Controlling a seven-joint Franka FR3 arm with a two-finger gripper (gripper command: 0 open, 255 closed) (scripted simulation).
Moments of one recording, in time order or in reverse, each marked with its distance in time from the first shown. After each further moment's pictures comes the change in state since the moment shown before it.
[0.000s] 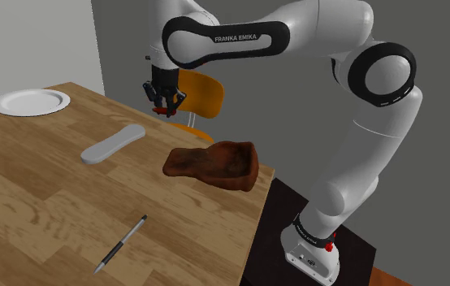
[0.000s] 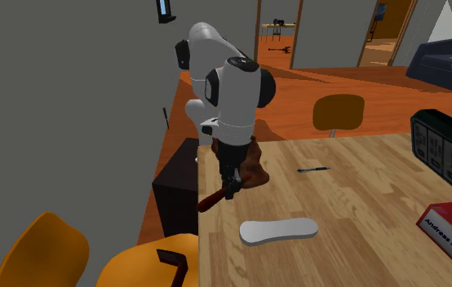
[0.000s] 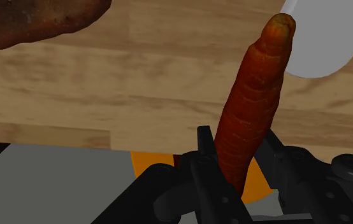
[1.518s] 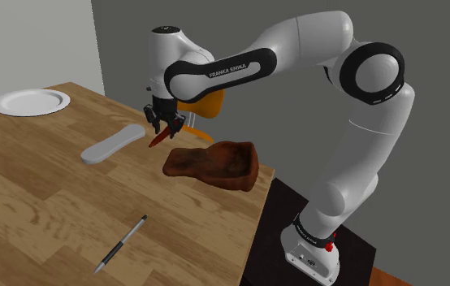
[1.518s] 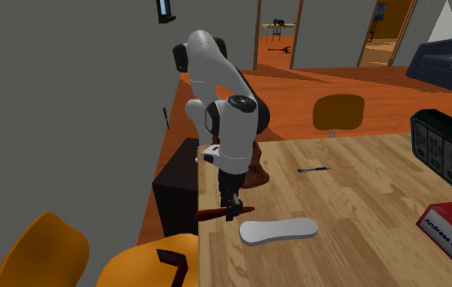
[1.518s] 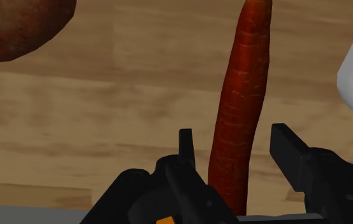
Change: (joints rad) arm 0.008 0.051 -0.014 -0.163 -0.061 0.184 0.057
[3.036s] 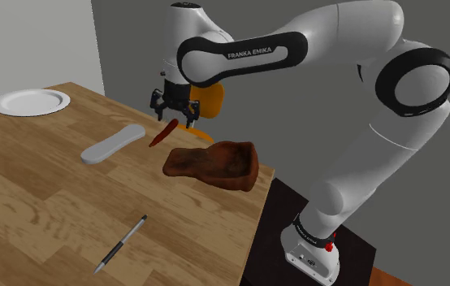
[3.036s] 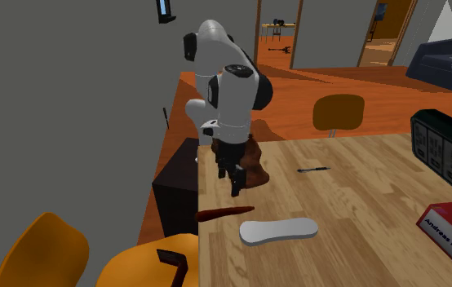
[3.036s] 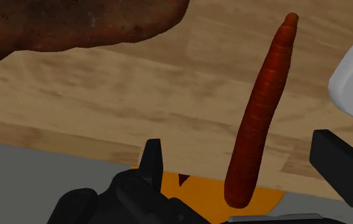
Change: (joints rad) arm -0.038 -0.234 -0.001 -0.082 0.202 -0.051 -0.260
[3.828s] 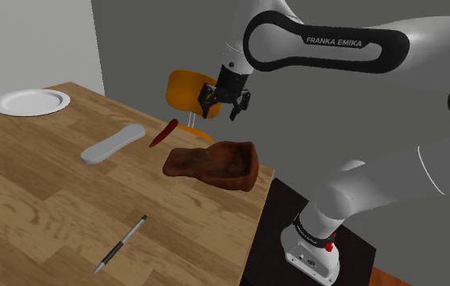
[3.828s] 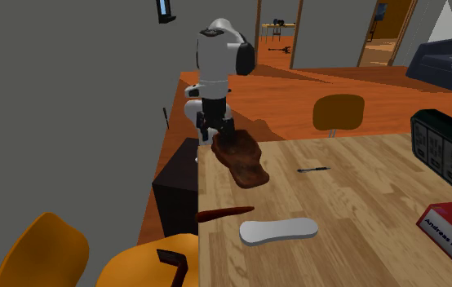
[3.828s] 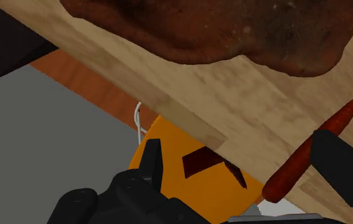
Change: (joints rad) arm 0.161 -0.532 -0.318 -0.322 0.286 -0.138 -0.717
